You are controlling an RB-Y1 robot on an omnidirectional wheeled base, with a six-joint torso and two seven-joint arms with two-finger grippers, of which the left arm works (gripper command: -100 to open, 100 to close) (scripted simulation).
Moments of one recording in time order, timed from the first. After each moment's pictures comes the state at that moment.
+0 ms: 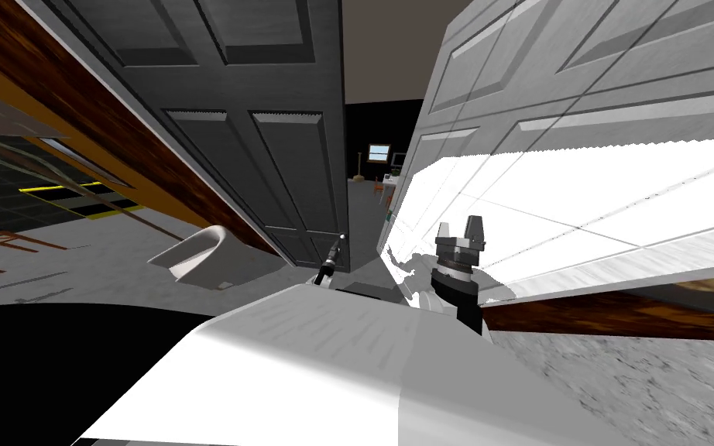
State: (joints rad) arm -0.09 0.08 -0.16 -0.71 0.22 -0.79 -0.08
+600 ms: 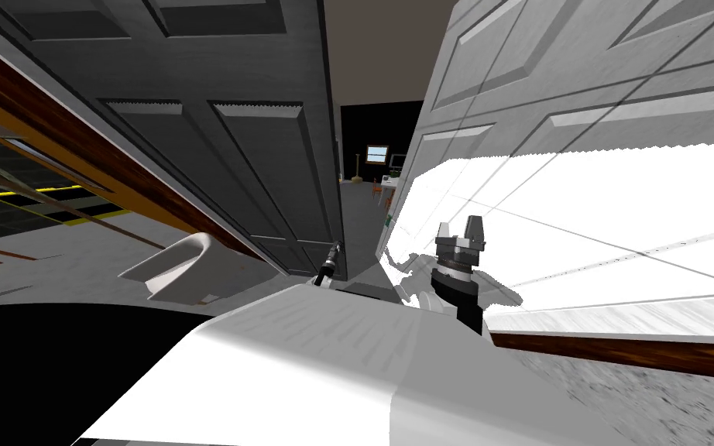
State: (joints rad) arm -0.09 0.07 -0.15 -0.70 0.22 -0.80 -0.08
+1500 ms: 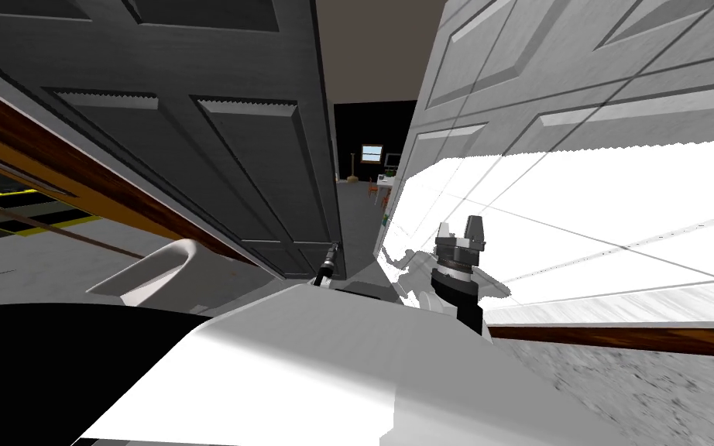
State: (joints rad) arm -0.07 0.06 -0.13 -0.71 0.26 -0.80 -0.12
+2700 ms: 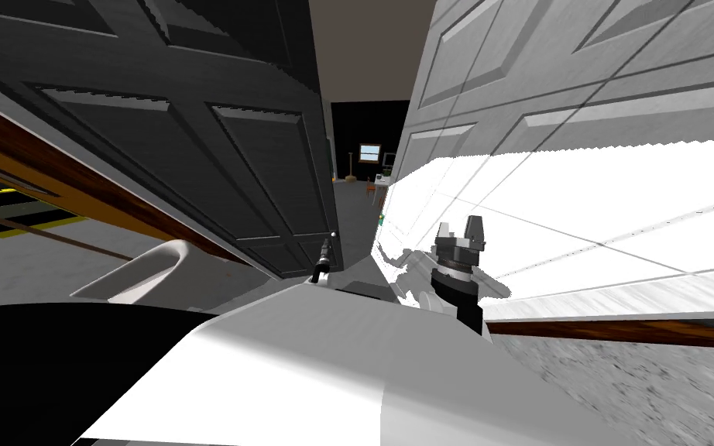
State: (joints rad) arm -0.13 0.06 -0.01 -0.66 0.38 -0.83 -0.22
